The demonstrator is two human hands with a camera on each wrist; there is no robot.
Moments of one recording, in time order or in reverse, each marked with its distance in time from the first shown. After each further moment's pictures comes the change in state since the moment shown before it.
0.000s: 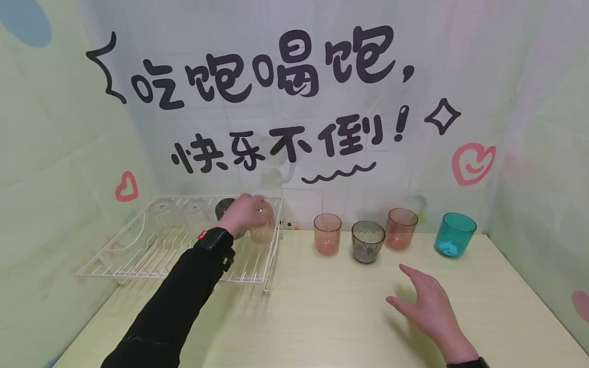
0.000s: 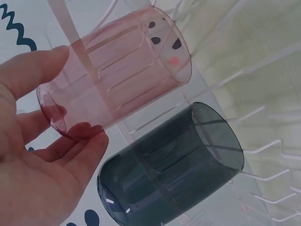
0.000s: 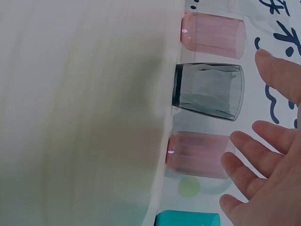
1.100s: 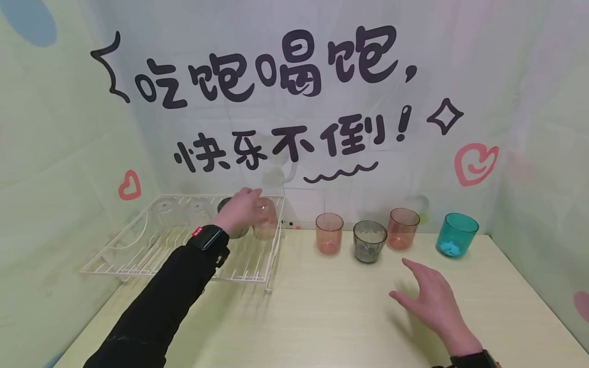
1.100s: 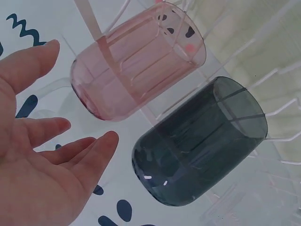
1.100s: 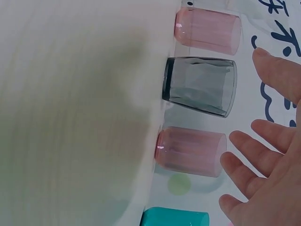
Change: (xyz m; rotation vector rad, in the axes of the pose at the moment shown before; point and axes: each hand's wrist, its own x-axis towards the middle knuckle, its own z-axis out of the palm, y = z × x) left_hand -0.016 0.010 -0.023 0.115 0.017 0.056; right_hand 0.010 0.003 -0.006 -0.054 0.003 -0.048
